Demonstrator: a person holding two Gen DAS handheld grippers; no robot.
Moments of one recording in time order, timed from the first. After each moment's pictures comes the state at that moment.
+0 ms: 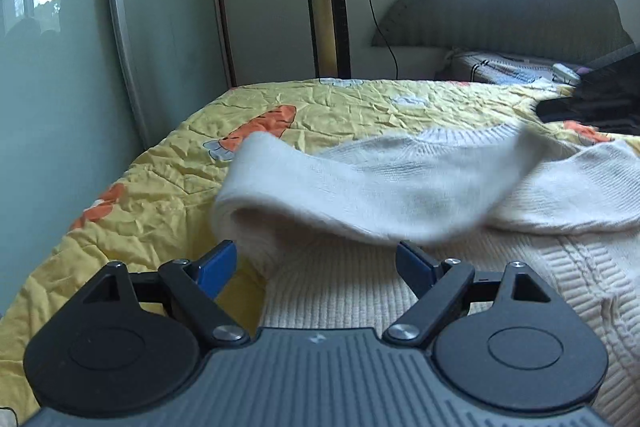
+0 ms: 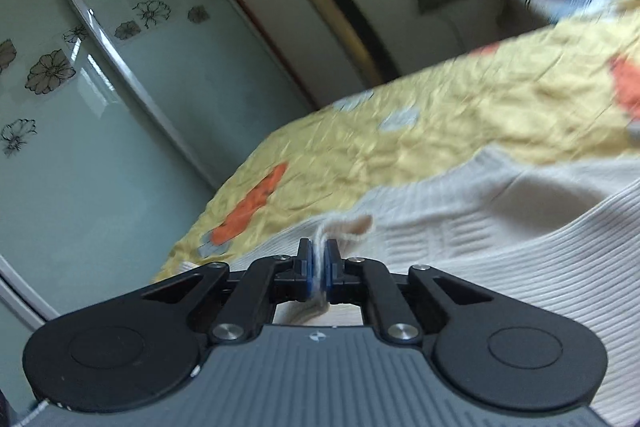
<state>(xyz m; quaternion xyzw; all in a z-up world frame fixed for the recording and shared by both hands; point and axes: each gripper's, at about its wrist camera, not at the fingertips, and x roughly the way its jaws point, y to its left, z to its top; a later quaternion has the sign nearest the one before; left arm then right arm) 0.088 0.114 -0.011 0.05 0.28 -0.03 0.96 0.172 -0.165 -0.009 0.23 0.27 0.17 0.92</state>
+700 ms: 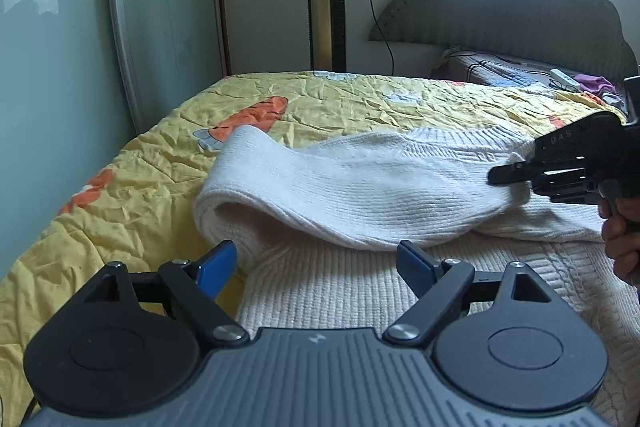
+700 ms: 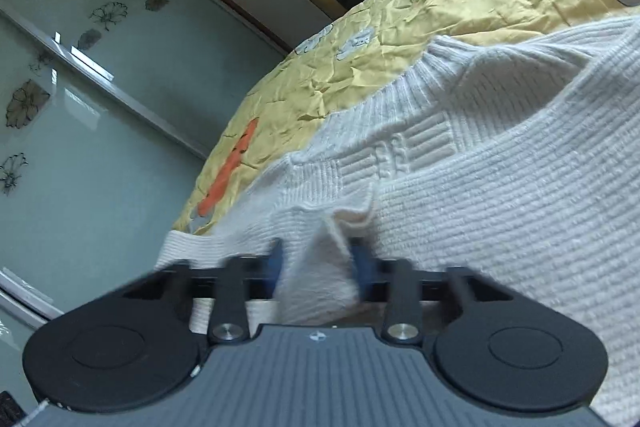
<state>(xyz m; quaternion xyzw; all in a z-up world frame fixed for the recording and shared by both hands) 0.090 0.110 -0.008 0.03 0.29 -0.03 0.96 0.210 -0.180 -0.076 0.33 0.37 0.19 0.85</state>
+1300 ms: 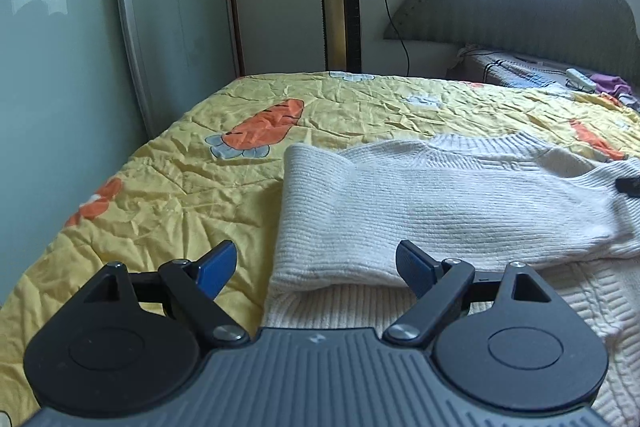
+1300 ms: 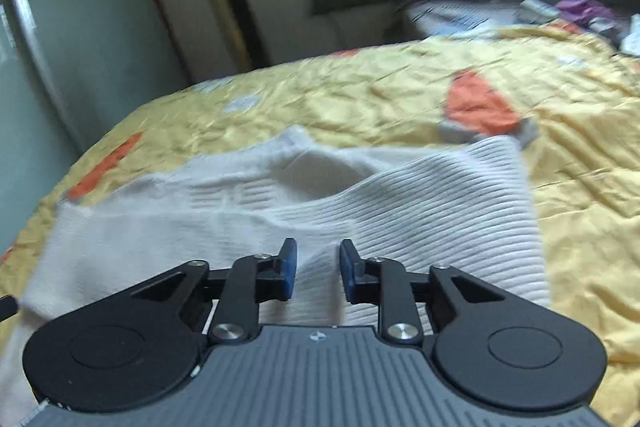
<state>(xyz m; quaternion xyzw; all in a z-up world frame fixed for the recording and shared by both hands) 0.116 0.113 -0.007 0.04 0.30 -0.01 0.95 0.147 -0.225 -0.037 0.12 0.30 -0.01 0.94</state>
